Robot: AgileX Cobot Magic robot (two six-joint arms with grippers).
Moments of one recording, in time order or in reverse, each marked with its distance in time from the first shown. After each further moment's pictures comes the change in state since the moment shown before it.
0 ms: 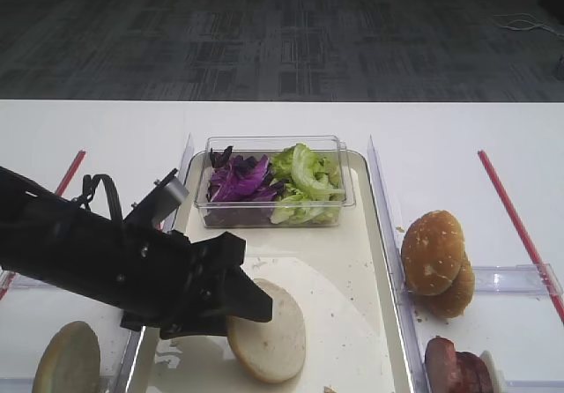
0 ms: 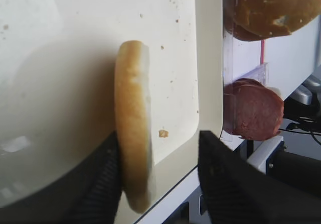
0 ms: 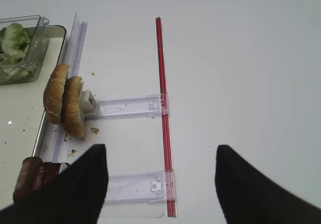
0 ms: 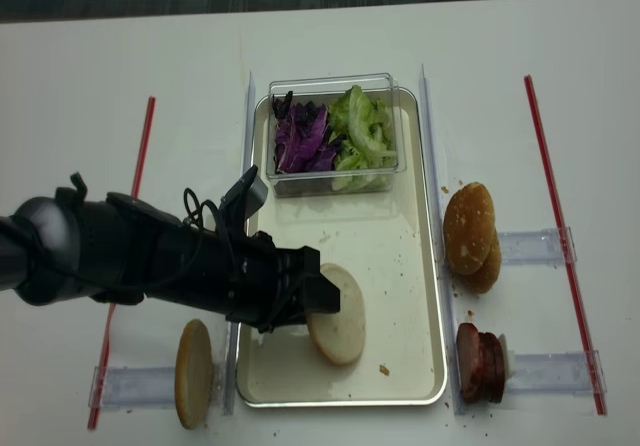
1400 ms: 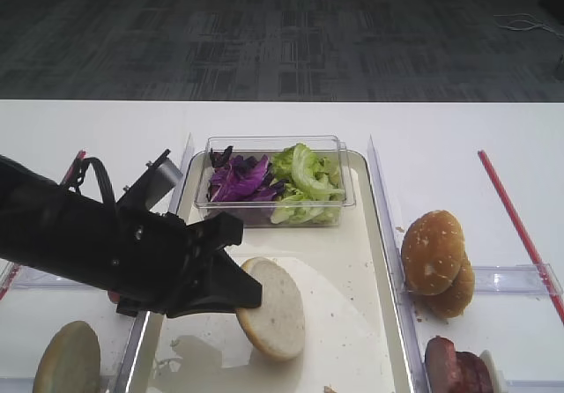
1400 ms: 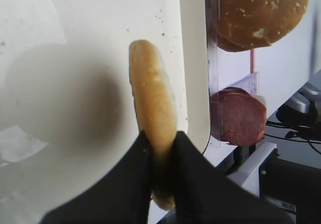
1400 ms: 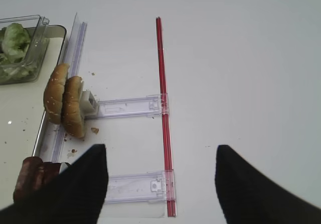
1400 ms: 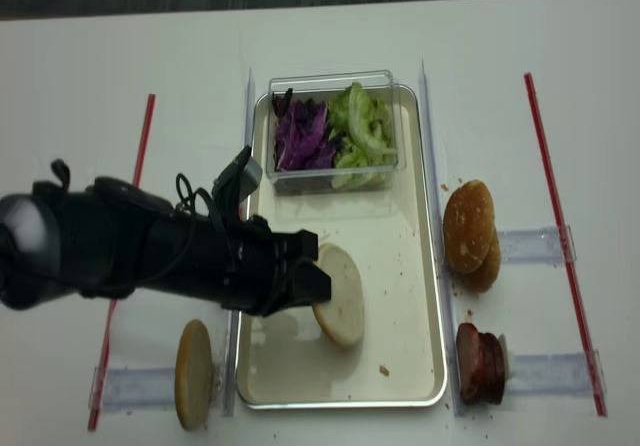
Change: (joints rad) left arm 0.000 -0.069 -0.013 0.037 -0.026 -0.073; right arm 0.000 0.000 0.000 0.002 0.000 0.000
